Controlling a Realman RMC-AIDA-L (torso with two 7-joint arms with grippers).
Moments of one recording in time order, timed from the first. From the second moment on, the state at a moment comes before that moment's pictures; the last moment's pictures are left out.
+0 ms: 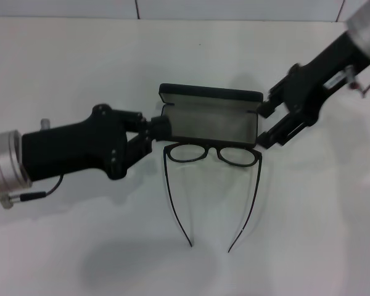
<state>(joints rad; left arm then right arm) -0.30 -2.08 1.10 0.83 1.49 1.65 -1.37 1.02 1.95 -1.10 -0.86 -2.32 -1.74 1.94</state>
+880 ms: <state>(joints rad) -0.24 -2.08 1.10 0.72 1.49 1.64 -1.24 1.15 2.03 -1.43 -0.74 -2.33 -1.42 1.92</state>
